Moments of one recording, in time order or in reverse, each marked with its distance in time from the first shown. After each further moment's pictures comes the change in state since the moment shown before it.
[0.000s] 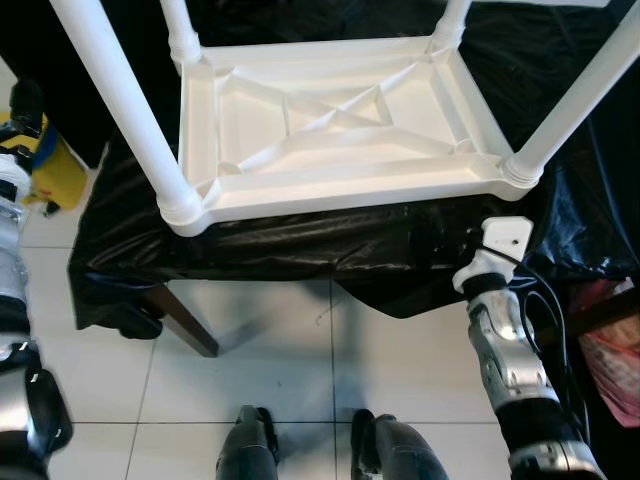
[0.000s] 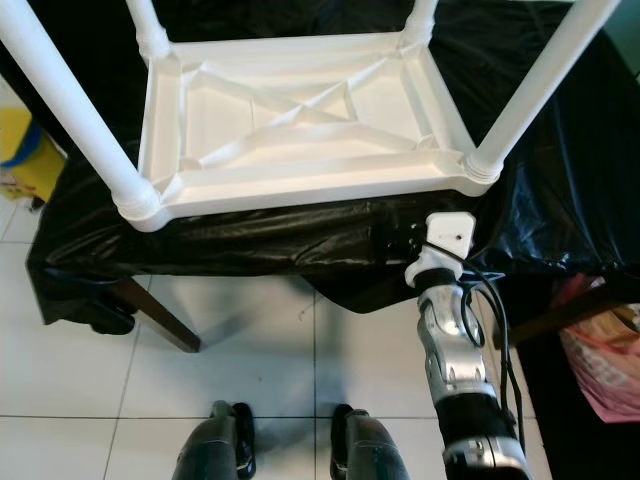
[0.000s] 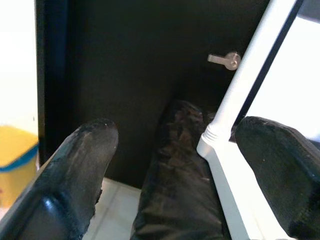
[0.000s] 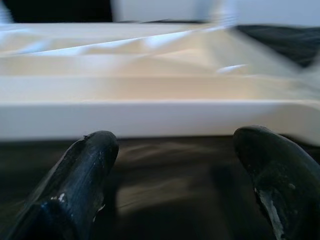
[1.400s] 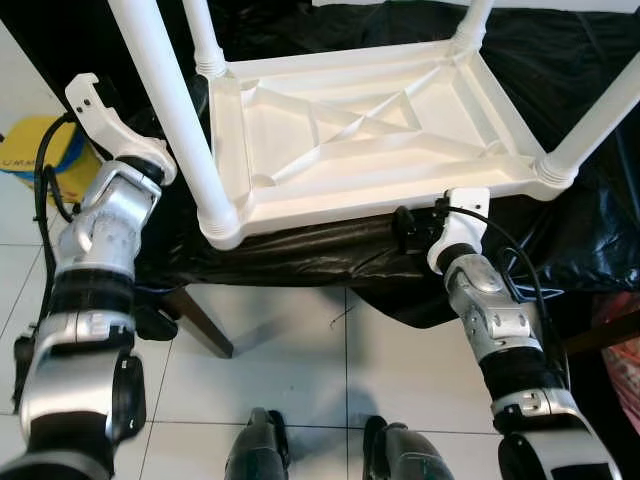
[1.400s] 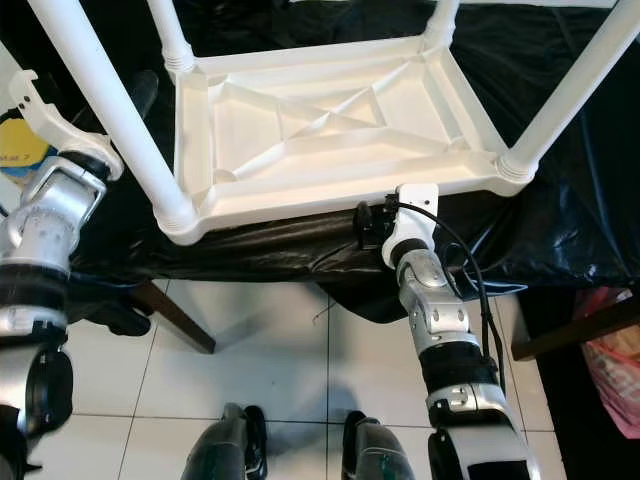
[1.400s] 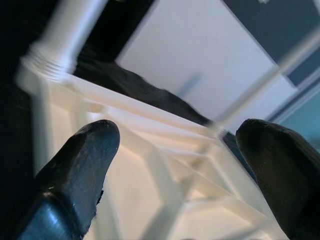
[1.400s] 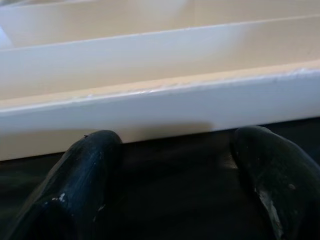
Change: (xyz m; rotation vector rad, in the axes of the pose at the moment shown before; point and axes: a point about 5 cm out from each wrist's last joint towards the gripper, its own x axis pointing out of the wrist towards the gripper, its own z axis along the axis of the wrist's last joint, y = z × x) left arm -0.005 -0.126 -0.044 -0.519 0.187 -0.423; right arm 0.057 0.007 -0.002 0.022 0.246 -0.001
